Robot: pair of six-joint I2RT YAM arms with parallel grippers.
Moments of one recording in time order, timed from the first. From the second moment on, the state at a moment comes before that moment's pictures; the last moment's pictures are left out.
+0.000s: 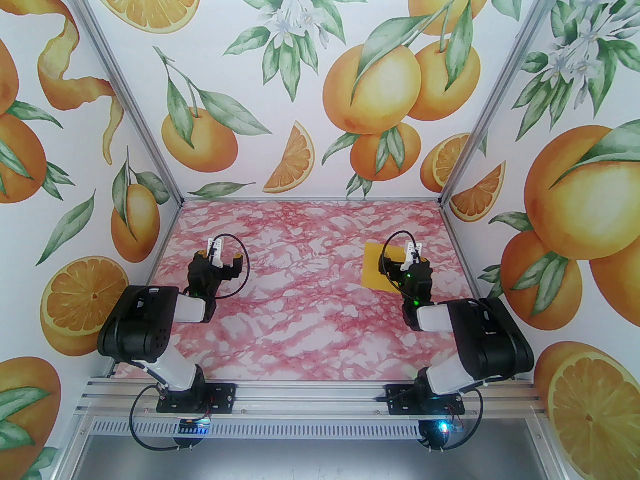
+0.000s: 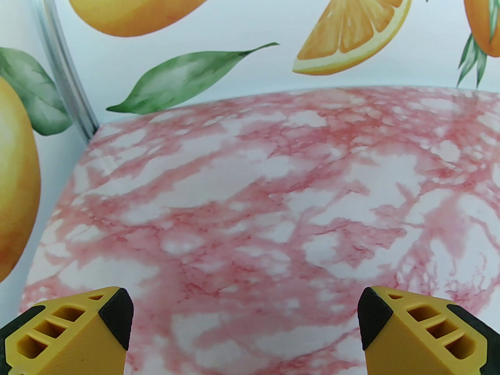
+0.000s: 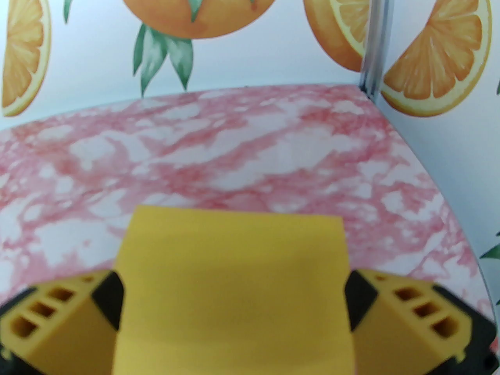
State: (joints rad) left arm -0.03 1.65 0.40 0.96 -0.03 0.13; right arm 0.07 1.56 0.35 0.94 0.14 0.08
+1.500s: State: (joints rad) left arm -0.02 1.34 0.97 -0.08 -0.04 -0.23; right arm 0.00 1.15 0.66 0.21 0.23 0.49
